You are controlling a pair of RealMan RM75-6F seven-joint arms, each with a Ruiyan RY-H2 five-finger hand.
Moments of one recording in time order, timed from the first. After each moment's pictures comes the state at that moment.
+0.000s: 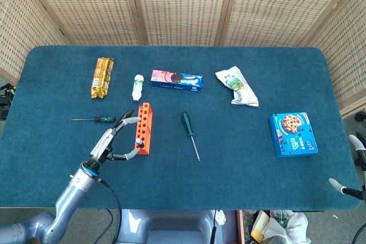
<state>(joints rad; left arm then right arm) -0.49 -1.45 -0.14 -1.67 1.47 1.15 -0.72 -0.01 -0.93 0.07 -1.71 -1.48 1.53 0.21</state>
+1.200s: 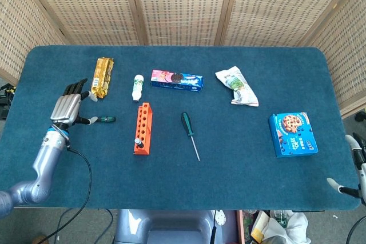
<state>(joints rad) -0.67 -1.35 -0.23 -1.41 0.92 0.95 0.15 0.01 -0.95 0.08 -1.71 -1.44 1.49 0.14</state>
